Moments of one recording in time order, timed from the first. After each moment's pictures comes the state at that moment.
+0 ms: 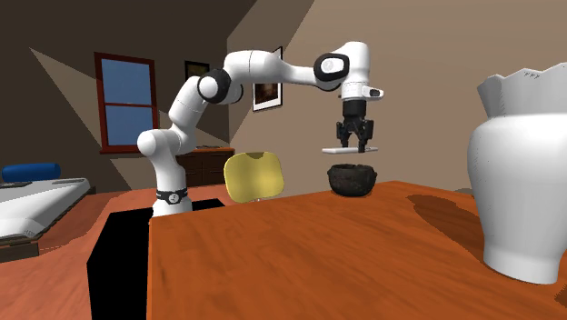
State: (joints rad) arm 0.69 0.65 0.18 -1.02 -0.12 1.66 -0.72
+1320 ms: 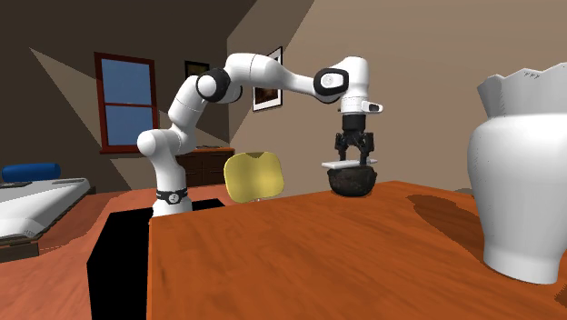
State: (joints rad) arm 0.68 0.64 0.18 -1.16 -0.12 1.79 -0.71
